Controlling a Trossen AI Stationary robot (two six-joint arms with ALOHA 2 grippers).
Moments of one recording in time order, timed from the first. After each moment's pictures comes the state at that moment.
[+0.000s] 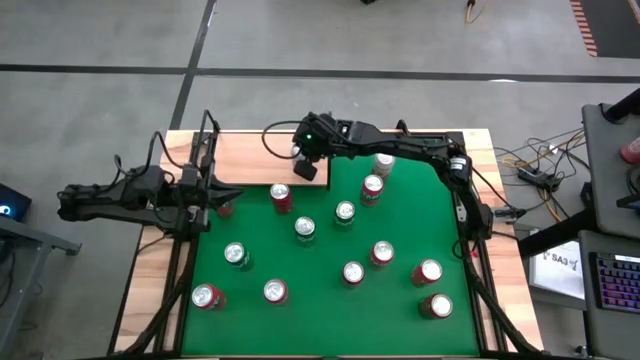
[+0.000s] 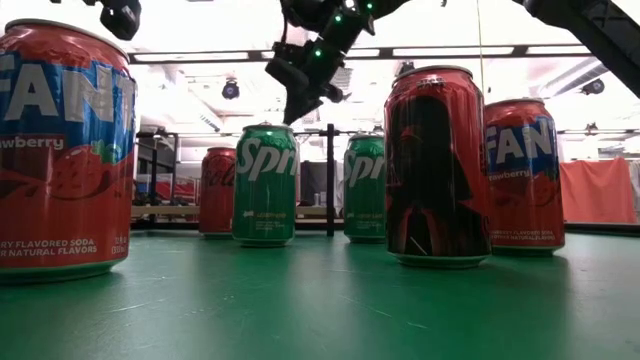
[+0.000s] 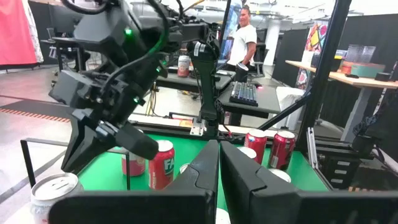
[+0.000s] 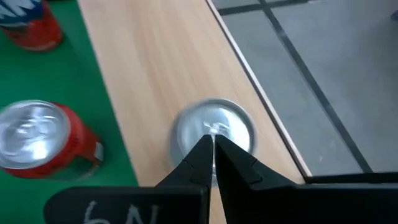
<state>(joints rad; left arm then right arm) -0.05 0.40 0.59 -0.17 -0.13 -0.09 -0.28 2.11 2.06 -0.74 0.21 -0.03</state>
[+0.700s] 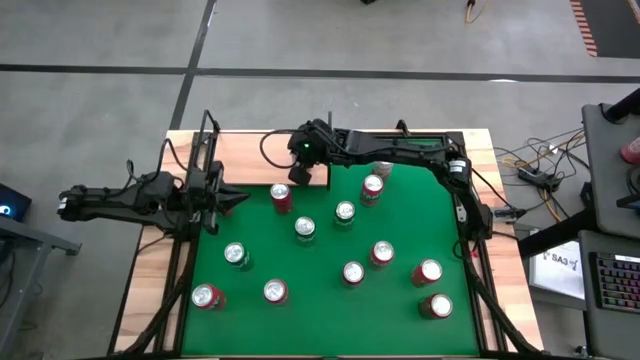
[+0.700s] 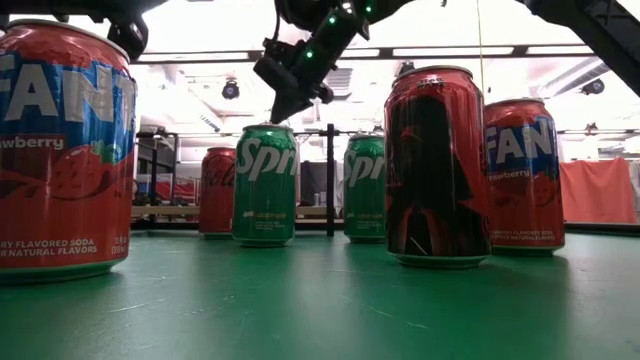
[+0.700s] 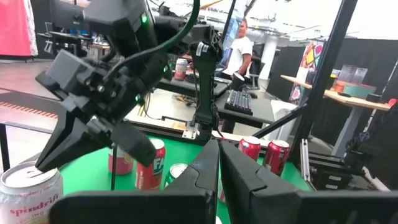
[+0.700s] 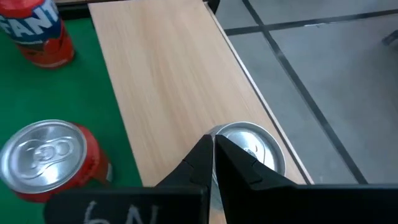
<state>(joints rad) -0.05 0.40 0.46 0.00 -0.13 -0.18 -0.25 2.11 1.99 -0.59 0.25 -0.05</state>
